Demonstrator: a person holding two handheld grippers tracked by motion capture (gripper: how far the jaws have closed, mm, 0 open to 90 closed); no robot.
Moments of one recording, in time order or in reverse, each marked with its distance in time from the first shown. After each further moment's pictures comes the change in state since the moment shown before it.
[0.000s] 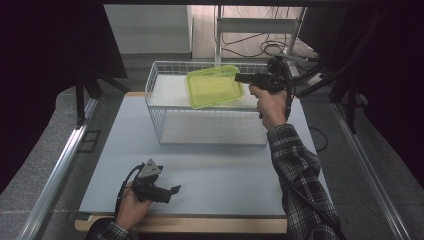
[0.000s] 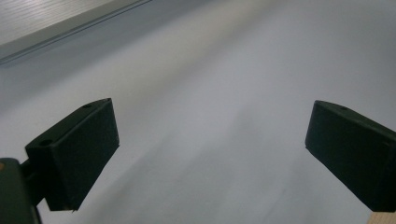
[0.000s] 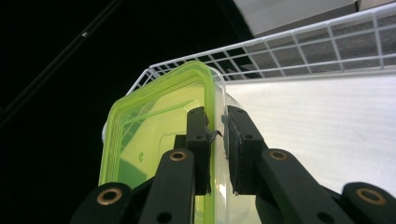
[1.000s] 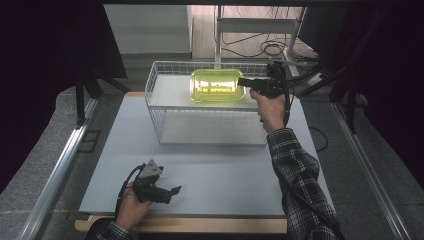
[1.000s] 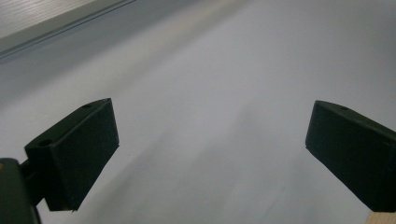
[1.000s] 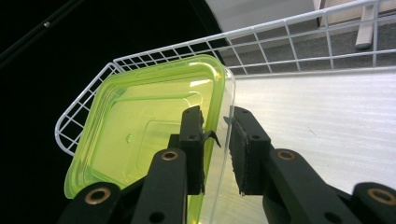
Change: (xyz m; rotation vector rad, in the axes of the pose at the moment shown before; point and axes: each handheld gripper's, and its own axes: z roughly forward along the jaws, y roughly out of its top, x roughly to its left) left arm -0.001 0.000 0.002 0.014 -0.007 0.004; right arm -0.010 -0.011 0.003 -0.011 -0.110 -0.077
